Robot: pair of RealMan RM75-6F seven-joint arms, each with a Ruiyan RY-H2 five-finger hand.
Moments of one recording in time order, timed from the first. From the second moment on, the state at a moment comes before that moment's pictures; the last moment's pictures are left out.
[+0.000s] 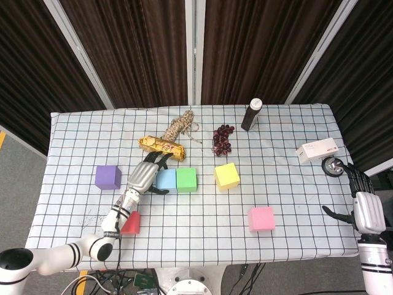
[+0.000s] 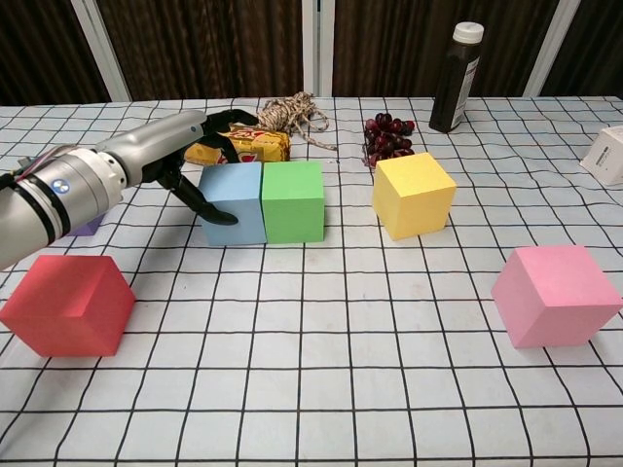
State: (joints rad) left arm -0.72 -1.77 -0.21 -1.22 1.27 0.97 -0.02; right arm 0.12 -1.23 0.14 -1.47 -1.43 1.44 0.28
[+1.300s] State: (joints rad) left arm -0.74 -1.80 -0.21 -1.18 1.26 0.95 -0.02; right arm 0.12 -1.23 0.14 -1.47 -1.42 1.43 0.28
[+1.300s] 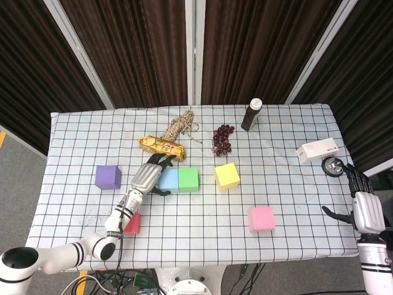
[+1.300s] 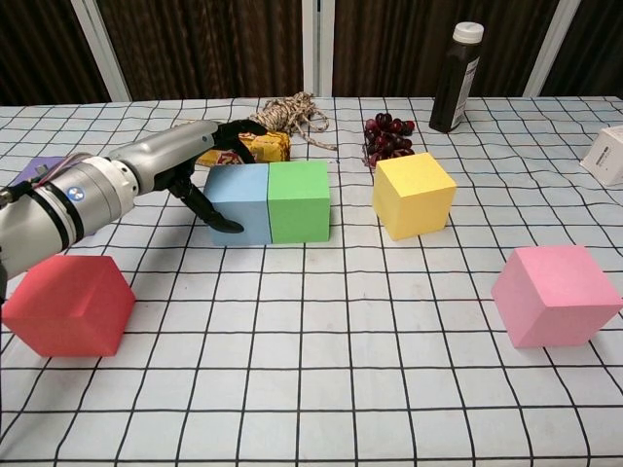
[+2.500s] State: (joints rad) left arm -0.51 -1.22 -0.15 -1.66 1.24 1.03 -0.15; right arm 0.15 -1.14 0.17 -1.63 -1.44 1.43 0.26
